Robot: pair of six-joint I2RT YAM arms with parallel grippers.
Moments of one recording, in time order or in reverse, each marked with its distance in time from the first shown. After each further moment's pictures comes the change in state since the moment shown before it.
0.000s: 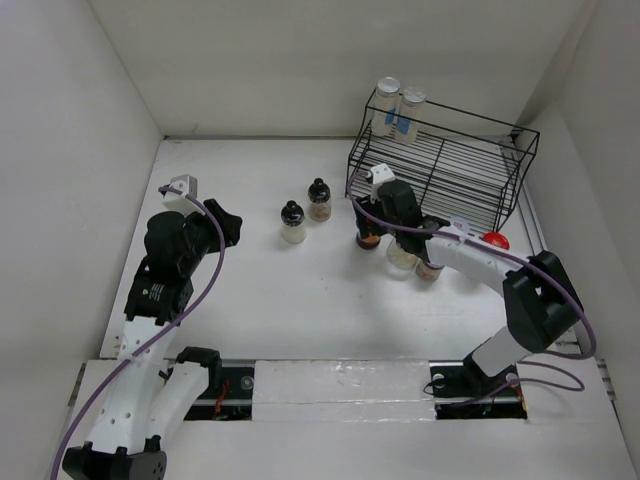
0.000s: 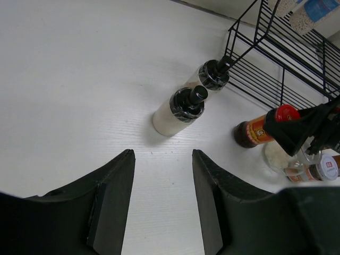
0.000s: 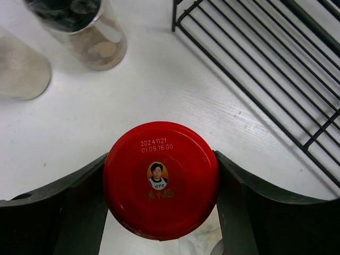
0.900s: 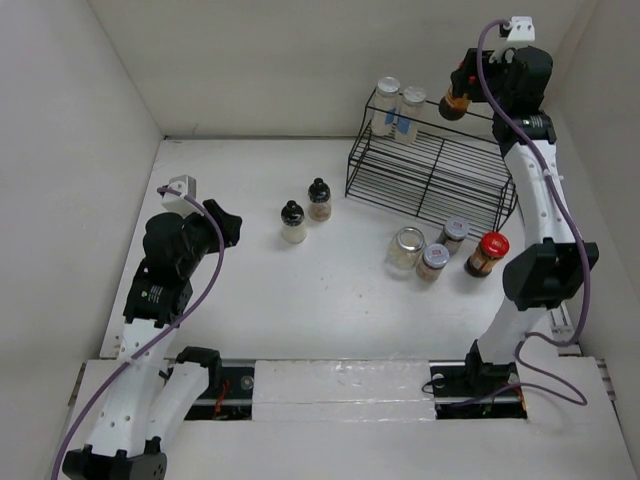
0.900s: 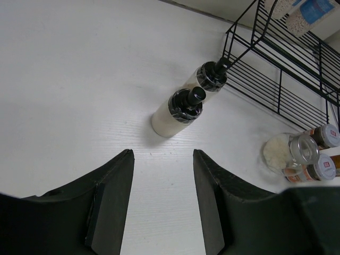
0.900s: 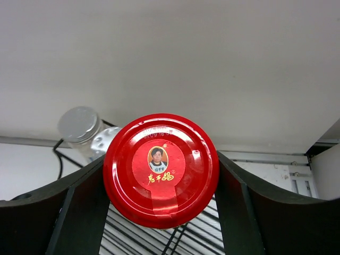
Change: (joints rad) left arm 0.000 -0.013 0.000 0.000 0.002 0.000; right arm -0.571 0.187 0.932 -0.226 -0.293 -0.029
